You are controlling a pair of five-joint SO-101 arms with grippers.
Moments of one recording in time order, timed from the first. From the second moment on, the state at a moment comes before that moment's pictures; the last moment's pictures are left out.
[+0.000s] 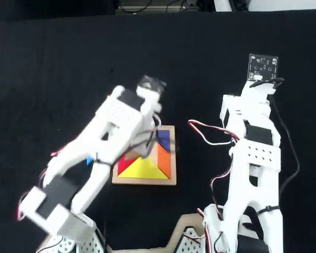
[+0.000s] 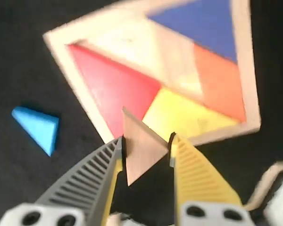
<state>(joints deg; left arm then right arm) 26.5 0.0 14.7 84.1 3.2 13.2 -33.9 49.0 34.9 4.4</state>
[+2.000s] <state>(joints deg) -2.6 -27.5 10.4 91.0 -34.9 6.2 -33.9 46.4 42.9 13.9</state>
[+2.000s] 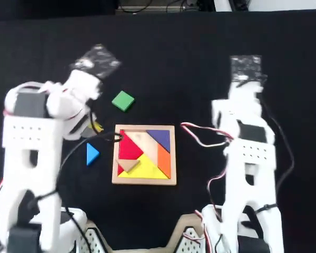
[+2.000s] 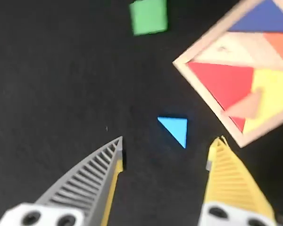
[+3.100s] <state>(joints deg) -48.4 -41.8 67.6 52.1 4.4 -45.2 -11.7 32.1 71.7 41.8</state>
